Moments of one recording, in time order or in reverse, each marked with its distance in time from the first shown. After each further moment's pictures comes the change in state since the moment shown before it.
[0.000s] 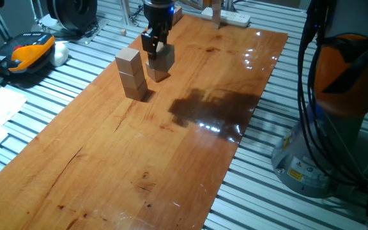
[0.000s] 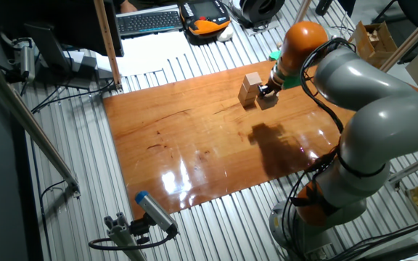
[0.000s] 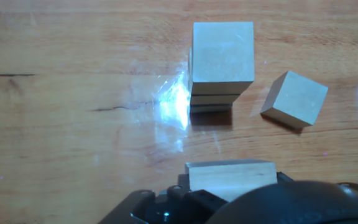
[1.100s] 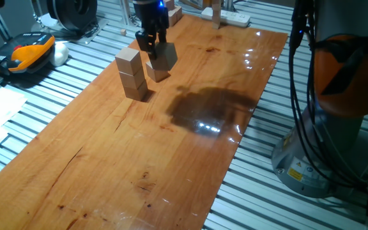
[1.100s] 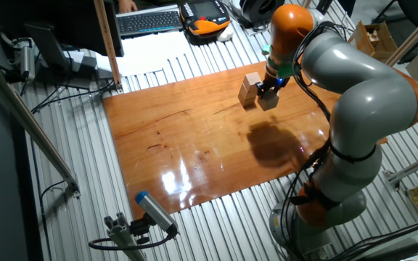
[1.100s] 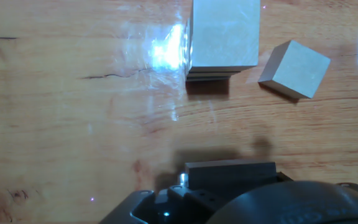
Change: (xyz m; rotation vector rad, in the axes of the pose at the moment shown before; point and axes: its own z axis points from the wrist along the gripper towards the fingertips) arm 0.000 -0.001 -0.002 0.020 0.165 -0.019
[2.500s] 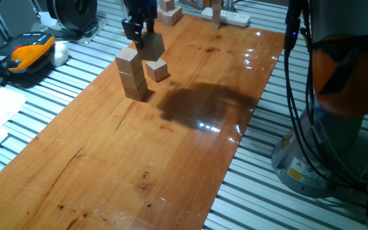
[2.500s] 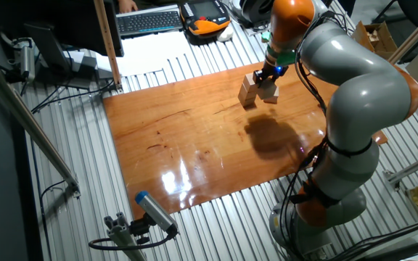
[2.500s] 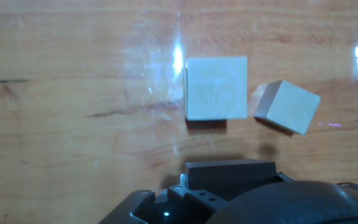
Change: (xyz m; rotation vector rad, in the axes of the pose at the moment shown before) arm -0.050 -0.004 -0.019 -0.015 -0.040 0.020
